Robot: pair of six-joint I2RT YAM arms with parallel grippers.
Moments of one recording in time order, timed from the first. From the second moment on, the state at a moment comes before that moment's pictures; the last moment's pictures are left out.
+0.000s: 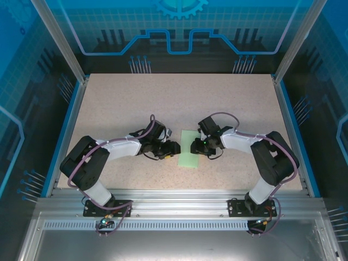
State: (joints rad) left arm -0.59 1.63 0.79 -0.15 0.50 -0.82; right arm 0.54 1.67 0.87 -0.41 -0.27 0.64
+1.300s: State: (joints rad) left arm -0.65 1.69 0.78 -0.09 0.57 -0.91; right arm 0.52 1.66 0.82 -0.35 -0.32 0.65
